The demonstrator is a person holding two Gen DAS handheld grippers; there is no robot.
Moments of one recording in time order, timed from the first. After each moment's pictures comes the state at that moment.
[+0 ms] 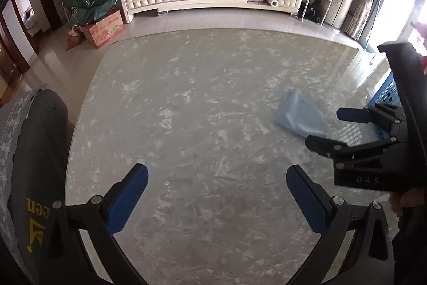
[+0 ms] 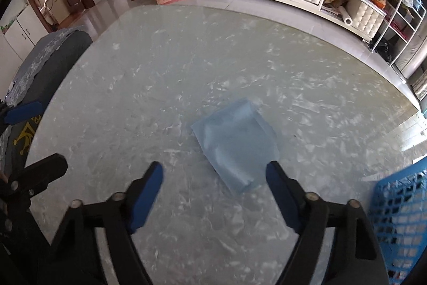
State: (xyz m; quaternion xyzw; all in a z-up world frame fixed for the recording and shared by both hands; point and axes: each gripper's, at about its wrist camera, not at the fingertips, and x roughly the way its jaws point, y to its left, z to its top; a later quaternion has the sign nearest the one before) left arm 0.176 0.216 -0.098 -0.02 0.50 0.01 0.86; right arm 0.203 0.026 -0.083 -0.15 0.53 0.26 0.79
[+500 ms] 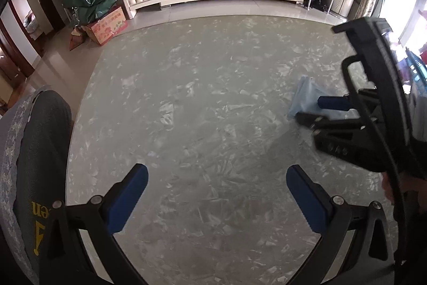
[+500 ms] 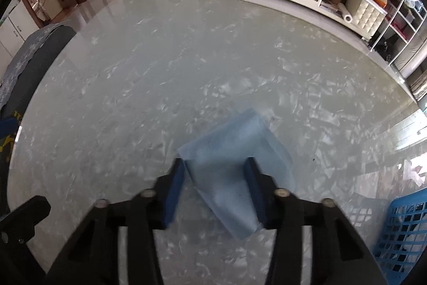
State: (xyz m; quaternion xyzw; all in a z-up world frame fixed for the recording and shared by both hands) left arm 0.190 0.211 -0.118 0.01 0.52 0.03 0.85; right arm 0.226 0.048 -0.111 -0.16 0.54 0.24 0.79
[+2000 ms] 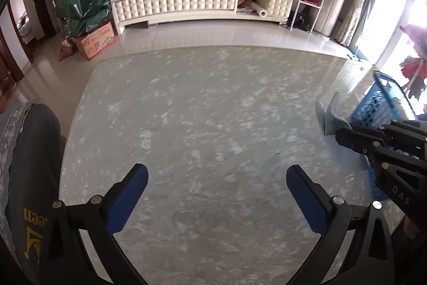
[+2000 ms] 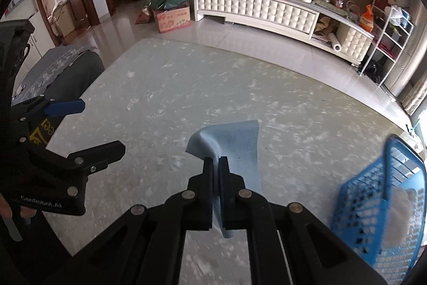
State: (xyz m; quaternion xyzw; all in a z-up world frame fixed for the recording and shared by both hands) left arm 0.182 0.180 -0.071 -0.02 0.47 -0.02 0.88; right arm 0.150 -0.020 -0.008 -0.14 0.46 0.26 0.84
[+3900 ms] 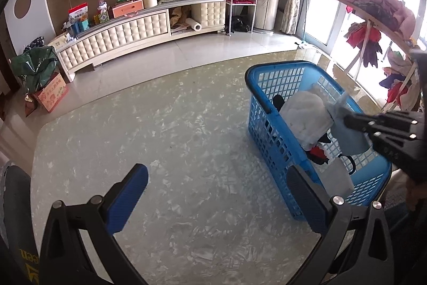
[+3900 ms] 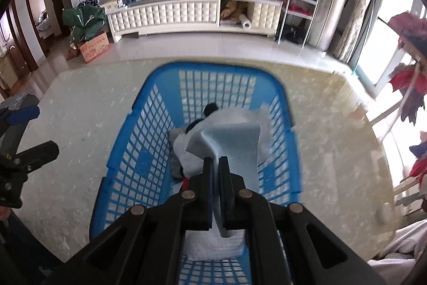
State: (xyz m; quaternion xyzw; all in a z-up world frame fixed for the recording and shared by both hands) left arm 0.183 -0.001 -0.034 0.05 0.43 -0.13 0.89; right arm 0.122 -0.185 -0.004 -0.06 0.46 0.08 0.88
